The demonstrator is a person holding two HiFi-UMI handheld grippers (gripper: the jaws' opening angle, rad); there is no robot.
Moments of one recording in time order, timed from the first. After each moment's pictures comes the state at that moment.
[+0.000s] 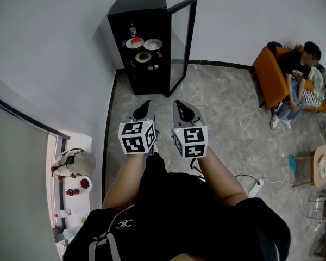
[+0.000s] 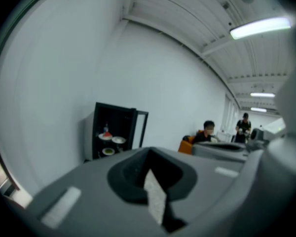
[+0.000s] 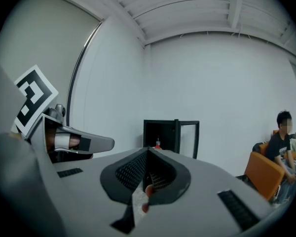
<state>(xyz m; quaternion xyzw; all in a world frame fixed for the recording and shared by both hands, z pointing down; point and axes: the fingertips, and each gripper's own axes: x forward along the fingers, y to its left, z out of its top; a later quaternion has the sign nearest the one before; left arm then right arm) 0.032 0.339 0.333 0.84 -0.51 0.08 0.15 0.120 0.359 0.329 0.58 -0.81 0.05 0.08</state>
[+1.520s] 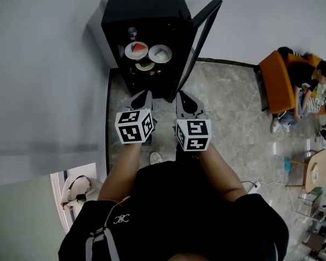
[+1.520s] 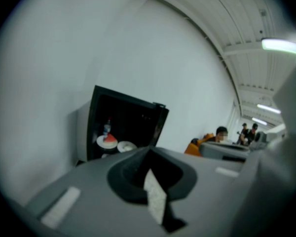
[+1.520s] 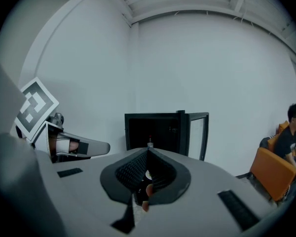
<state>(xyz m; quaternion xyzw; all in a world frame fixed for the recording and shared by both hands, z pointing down) -0.033 0.003 0.373 0.84 -0.48 0.09 0.22 0.070 0.033 0.351 0.61 -0.78 0.09 0.10</state>
